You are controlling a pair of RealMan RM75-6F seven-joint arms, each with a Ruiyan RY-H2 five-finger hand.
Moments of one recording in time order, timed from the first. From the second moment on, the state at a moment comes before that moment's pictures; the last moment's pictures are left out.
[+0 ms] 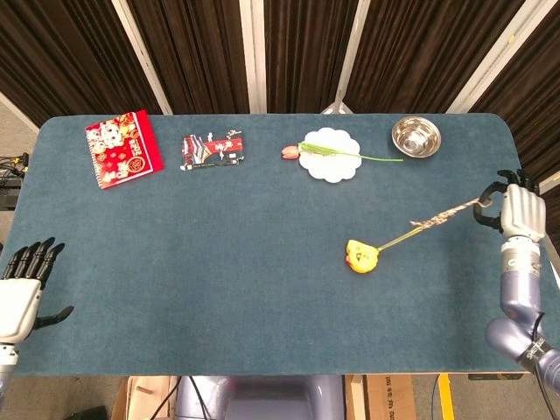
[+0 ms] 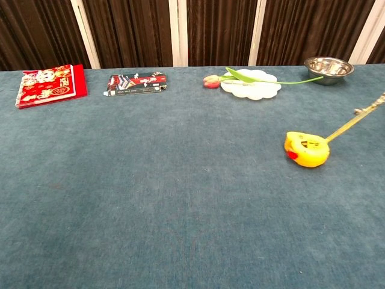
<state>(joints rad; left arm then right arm) -0.10 -1.12 -0.03 -1.68 1.49 1.46 0.13 0.53 -1.26 0.37 -1.28 -0.75 1.00 -0.10</state>
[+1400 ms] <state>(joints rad) -0.08 -1.10 -0.01 -1.70 1.53 1.51 0.15 0.18 -1.05 0.07 -1.82 -1.33 1.38 -0.06</state>
